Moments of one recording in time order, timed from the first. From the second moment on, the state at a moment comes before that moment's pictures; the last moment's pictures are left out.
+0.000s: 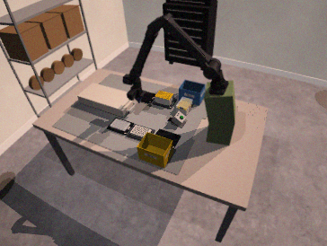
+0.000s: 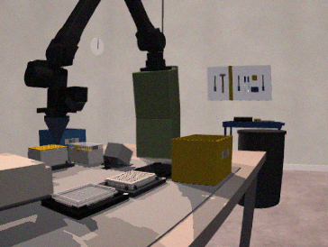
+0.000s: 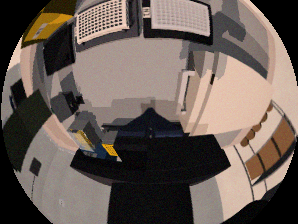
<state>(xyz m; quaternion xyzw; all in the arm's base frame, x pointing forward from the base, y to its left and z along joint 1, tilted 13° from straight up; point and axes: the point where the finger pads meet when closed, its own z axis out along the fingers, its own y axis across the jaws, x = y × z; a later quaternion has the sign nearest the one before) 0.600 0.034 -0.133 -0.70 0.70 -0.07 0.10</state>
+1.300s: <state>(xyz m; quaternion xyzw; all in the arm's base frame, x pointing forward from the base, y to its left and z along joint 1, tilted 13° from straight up) 0.588 0.032 -0.102 -0.71 0.70 -0.06 0.09</state>
